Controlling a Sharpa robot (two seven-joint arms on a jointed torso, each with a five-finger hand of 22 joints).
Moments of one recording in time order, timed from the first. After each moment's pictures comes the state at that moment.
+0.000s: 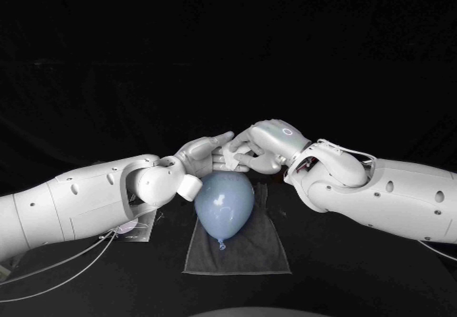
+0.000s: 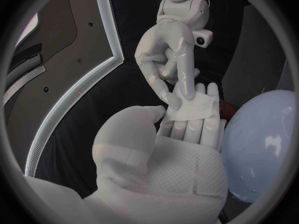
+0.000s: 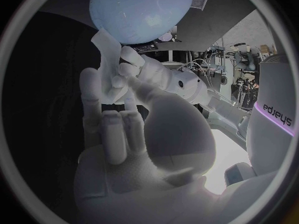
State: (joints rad) left arm 1.19 -0.75 -0.05 1.47 0.12 0.03 0.19; left_hand 1.12 0.13 0.53 0.25 0.05 0.87 0.22 0.25 0.13 1.08 0.18 0.06 0.06 1.05 0.14 0.10 0.15 0.18 0.98 0.27 0.08 0.07; right arm 1.33 -0.70 -0.16 1.63 -1.64 -0.57 -0.11; right_hand 1.30 -0.07 0.49 -0.10 0.05 1.07 0.12 0.15 0.40 1.46 0.04 1.57 1.31 1.47 -0.02 1.57 1.31 0.16 1.20 0.07 0.86 0.68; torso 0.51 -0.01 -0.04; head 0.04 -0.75
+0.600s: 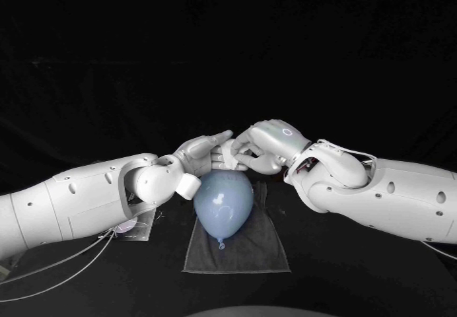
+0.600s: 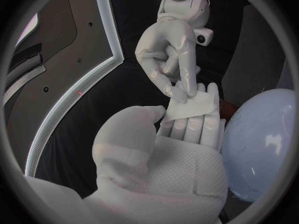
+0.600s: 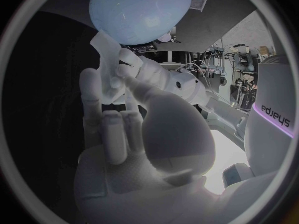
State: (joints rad) left arm 1.20 -0.76 -0.05 1.47 0.12 0.03 0.19; left_hand 1.12 0.13 0.53 0.25 0.05 0.87 0.22 0.25 0.13 1.08 0.18 0.06 0.06 1.05 0.14 0.10 0.15 0.18 0.98 0.27 0.08 0.07; right arm 1.33 -0.71 -0.16 1.65 -1.65 -0.57 -0.10; right_hand 1.32 -0.05 0.50 -0.10 0.05 1.13 0.10 0.21 0.44 1.47 0.02 1.57 1.31 1.47 -0.04 1.56 1.31 0.15 1.21 0.06 0.87 0.70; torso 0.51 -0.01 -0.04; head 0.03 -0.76
